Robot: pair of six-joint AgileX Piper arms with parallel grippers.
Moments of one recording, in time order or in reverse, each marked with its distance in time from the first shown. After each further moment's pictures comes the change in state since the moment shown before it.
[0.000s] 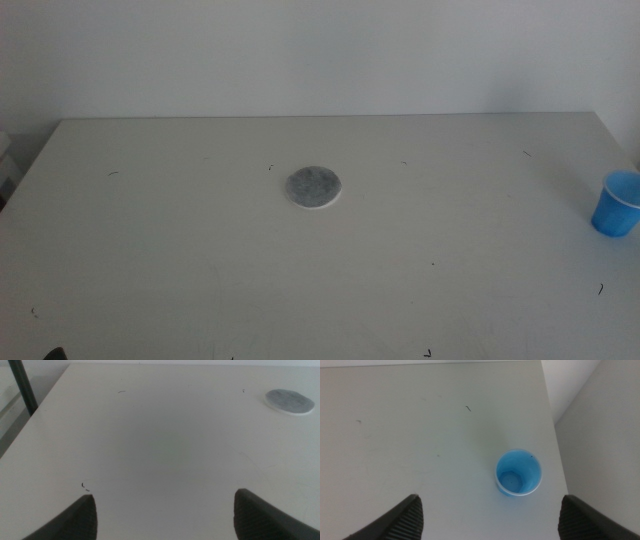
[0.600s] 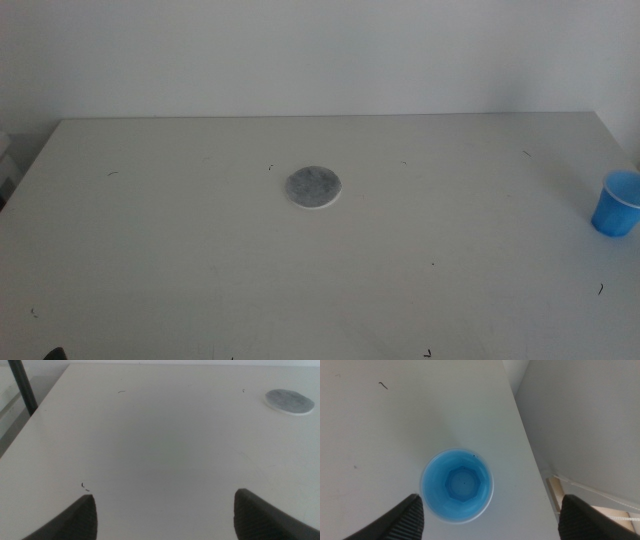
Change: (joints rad) left arm 0.000 0.000 0.000 0.000 0.000 0.000; right arm -0.214 0.392 -0.140 0.039 -0.016 -0.007
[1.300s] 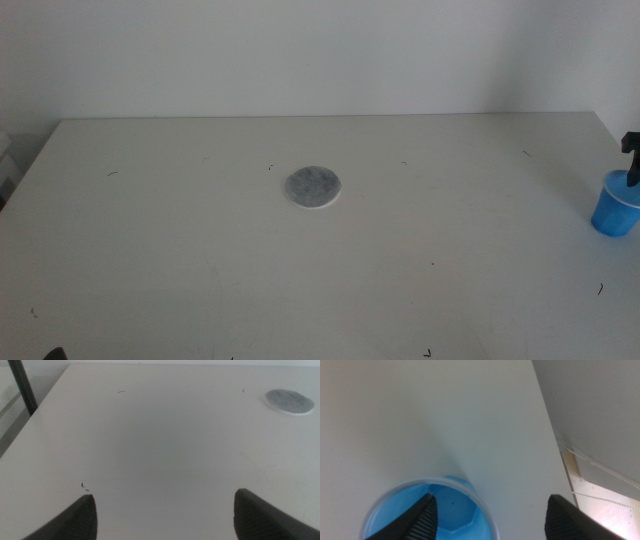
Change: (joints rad) left arm 0.000 0.000 0.000 0.000 0.000 0.000; right arm -0.009 0.320 -0.110 0.012 -0.011 -0.001
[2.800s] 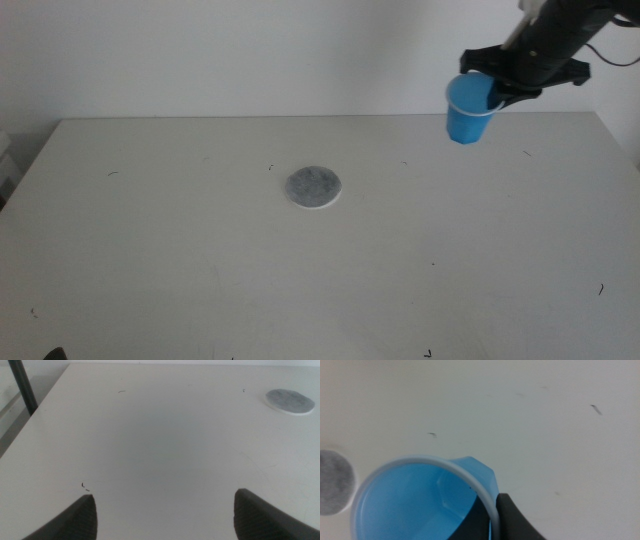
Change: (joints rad) left arm 0.000 0.000 0.000 0.000 0.000 0.000; right arm 0.456 0.002 -0.334 0.020 0.151 0.227
